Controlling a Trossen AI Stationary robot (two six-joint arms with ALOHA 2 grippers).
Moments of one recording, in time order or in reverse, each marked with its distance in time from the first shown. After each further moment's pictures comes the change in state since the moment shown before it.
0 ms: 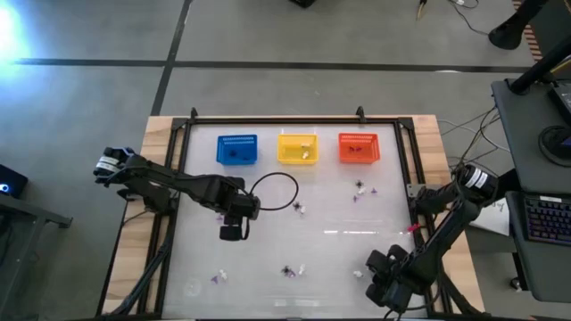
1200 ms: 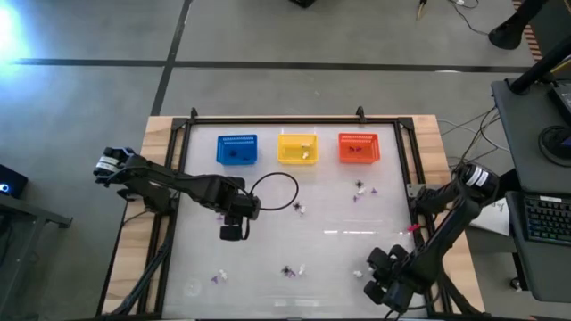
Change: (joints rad) left arm 0.000 0.000 0.000 0.004 0.000 0.000; right arm 0.000 -0.023 0.015 -0.039 0.040 0.092
